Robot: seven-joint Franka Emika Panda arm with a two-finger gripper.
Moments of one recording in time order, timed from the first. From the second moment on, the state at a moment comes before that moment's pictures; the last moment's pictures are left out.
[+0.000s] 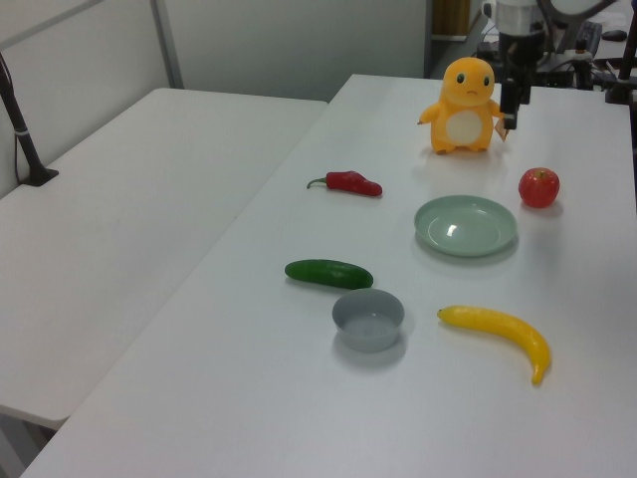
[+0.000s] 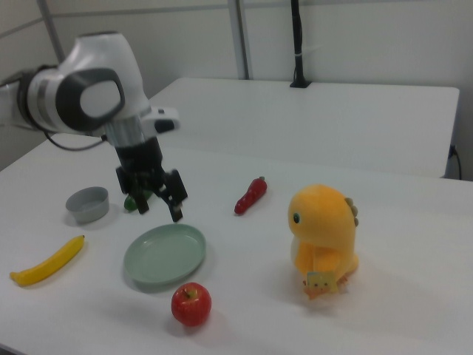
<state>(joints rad) -0.03 -0.13 -0.02 -2.03 -0.14 1.86 0.02</state>
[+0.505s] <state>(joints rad) -0.05 -0.21 -0.16 -2.21 -0.17 1.91 -0.07</state>
